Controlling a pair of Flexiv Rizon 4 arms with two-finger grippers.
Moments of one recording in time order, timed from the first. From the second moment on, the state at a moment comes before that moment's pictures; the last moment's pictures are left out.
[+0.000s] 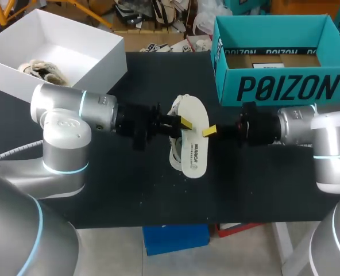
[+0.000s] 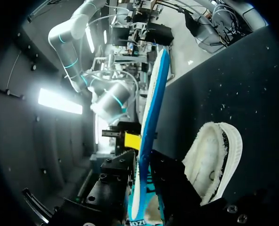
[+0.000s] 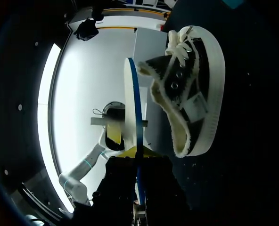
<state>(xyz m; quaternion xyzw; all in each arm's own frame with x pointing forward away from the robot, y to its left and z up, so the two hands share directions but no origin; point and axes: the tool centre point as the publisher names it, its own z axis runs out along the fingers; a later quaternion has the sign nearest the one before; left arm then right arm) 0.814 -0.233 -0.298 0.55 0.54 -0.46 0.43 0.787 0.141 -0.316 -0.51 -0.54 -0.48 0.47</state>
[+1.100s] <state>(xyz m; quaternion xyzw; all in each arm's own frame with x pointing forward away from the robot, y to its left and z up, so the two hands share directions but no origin) 0.798 -0.209 -0.288 0.57 0.59 -0.49 0.30 0.774 0.099 -0.314 -0.60 -0.63 -0.38 0.32</state>
